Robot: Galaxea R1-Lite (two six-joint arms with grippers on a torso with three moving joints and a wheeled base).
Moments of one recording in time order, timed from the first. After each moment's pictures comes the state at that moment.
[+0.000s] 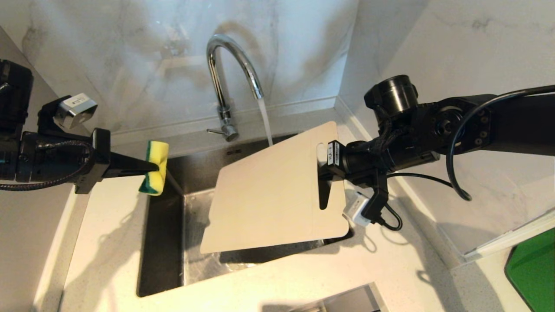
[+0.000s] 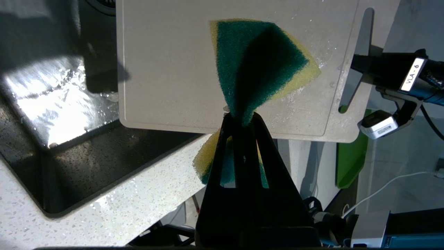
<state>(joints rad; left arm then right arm) -0.22 1.50 -1.27 0.32 -0.48 -0.49 0.33 1.89 -1.62 0.38 0.46 -2.64</state>
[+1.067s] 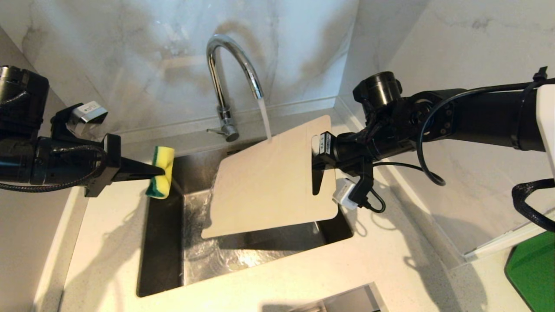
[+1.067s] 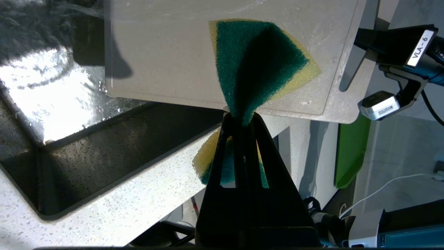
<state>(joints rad) -0.22 1.53 -1.26 0.30 -0.49 -0.50 0.32 2.02 -1.84 0.45 0.46 -2.64</state>
